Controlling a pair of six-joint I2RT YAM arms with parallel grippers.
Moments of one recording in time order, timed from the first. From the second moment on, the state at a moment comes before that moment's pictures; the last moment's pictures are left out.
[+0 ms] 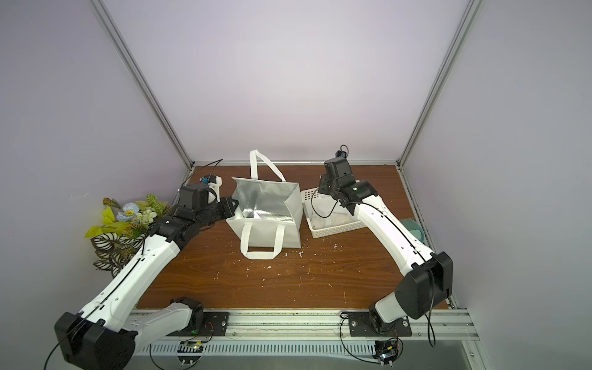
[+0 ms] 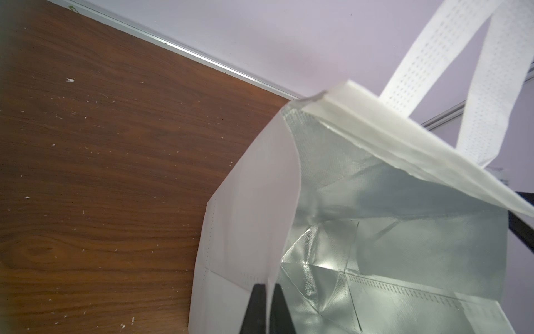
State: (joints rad) left arm -0.28 1.11 1.02 -0.50 0.15 -0.52; right arm 0.55 1.48 1.51 -0.64 0.29 0.50
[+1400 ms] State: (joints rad) left arm -0.28 1.08 1.03 -0.52 0.16 -0.51; right arm 0.94 2.01 1.88 -0.63 0.07 0.12
